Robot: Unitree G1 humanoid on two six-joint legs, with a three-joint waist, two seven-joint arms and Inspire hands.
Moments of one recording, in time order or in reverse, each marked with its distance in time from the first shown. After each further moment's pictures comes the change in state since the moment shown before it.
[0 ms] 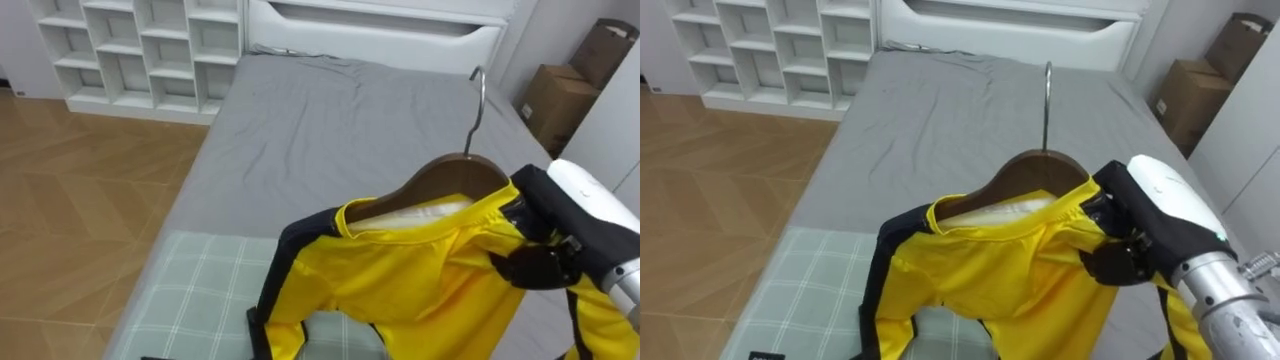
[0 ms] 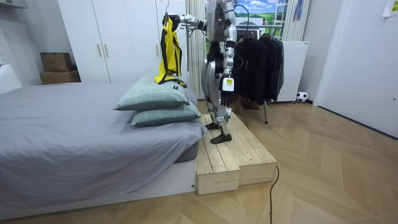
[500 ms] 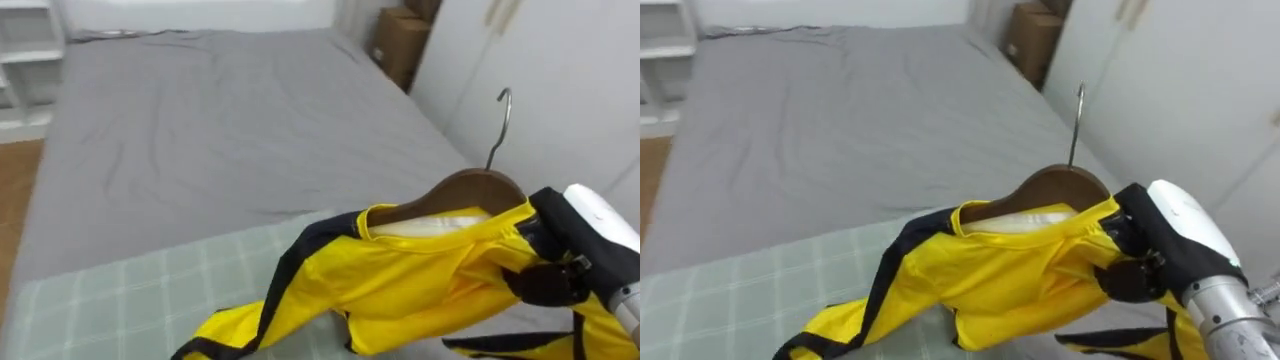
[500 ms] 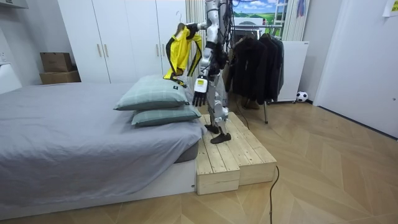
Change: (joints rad) left arm -0.099 0.048 -0.009 0.037 0.016 0.024 0.008; right arm 0.021 0.028 -0.012 0.095 0.002 0.012 -0.102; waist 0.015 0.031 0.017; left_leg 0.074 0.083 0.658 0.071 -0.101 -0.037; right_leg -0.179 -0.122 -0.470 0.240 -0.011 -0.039
